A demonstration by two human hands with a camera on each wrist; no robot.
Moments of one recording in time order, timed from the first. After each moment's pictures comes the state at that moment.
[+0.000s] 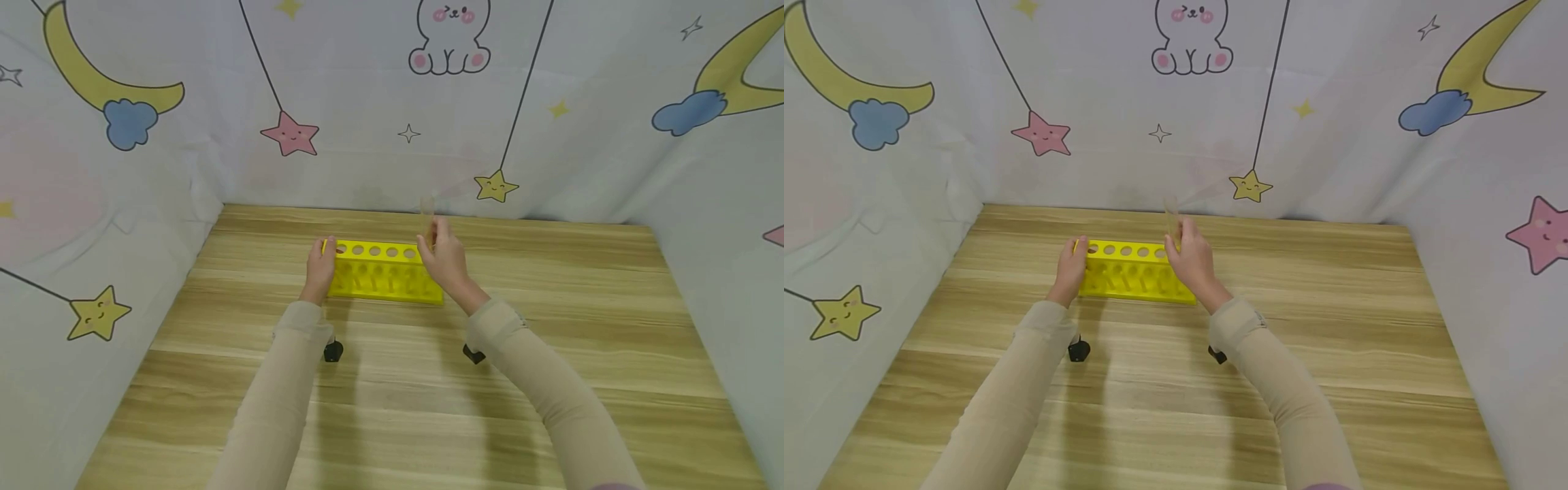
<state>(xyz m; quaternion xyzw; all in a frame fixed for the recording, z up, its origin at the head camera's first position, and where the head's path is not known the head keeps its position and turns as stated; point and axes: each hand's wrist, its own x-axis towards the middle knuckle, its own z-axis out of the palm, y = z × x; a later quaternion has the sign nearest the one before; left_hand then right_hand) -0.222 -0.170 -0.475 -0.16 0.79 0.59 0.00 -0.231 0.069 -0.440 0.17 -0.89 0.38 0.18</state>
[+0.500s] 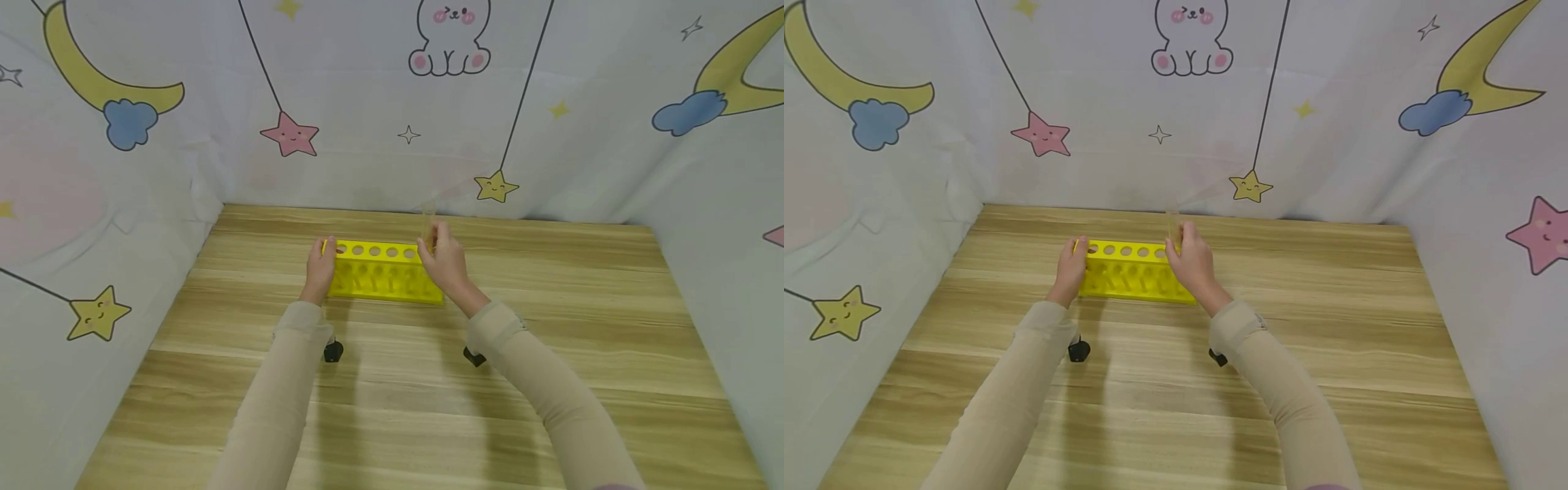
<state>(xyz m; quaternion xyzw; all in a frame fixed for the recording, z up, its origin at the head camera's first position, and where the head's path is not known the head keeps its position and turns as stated) -0.223 -0.170 -0.475 -0.16 0.80 0.58 0.00 -0.229 0.070 -0.443 0.17 -0.89 0.39 0.18</state>
